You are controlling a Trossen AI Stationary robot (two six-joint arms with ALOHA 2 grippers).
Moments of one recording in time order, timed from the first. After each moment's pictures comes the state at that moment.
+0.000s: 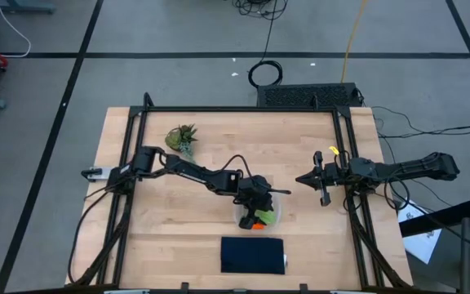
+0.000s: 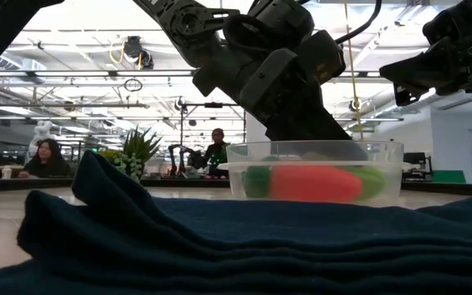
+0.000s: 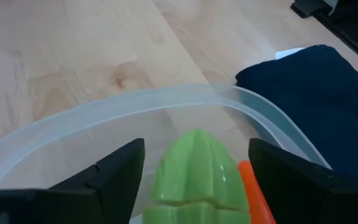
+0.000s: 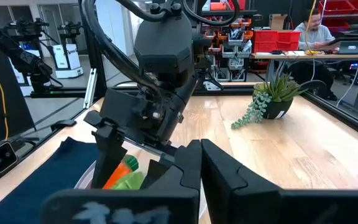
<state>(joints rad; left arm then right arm) -0.09 2.21 1.48 0.02 0.39 0.18 0.10 0.30 0.02 0.25 0.03 0.04</state>
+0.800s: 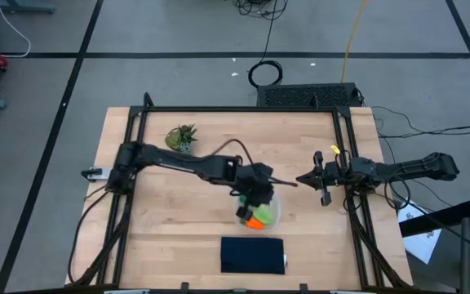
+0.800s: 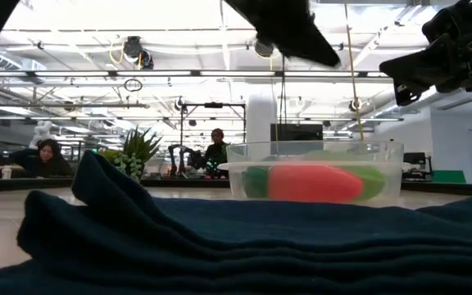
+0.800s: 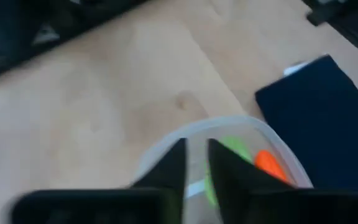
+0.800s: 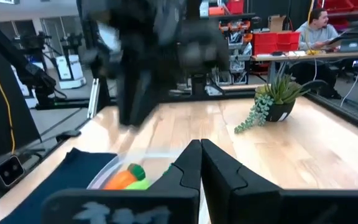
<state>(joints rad) -0.11 2.04 1.76 -0.51 0.17 0.37 0.10 0.29 0.02 0.26 0.03 0.09</state>
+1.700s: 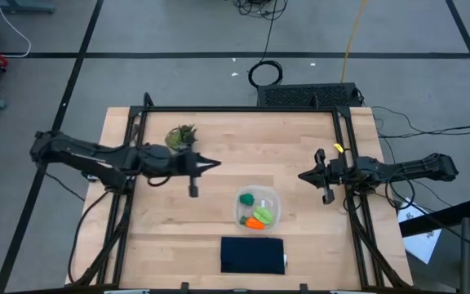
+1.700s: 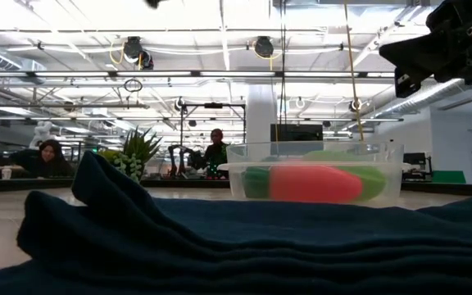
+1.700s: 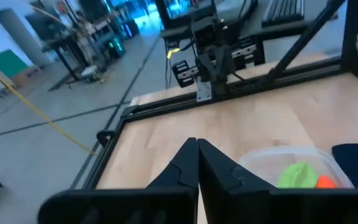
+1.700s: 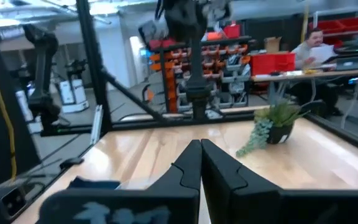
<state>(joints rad) -0.16 1.13 0.90 0.02 -0.29 0.26 0.10 0.26 0.02 0.34 0.04 0.11</state>
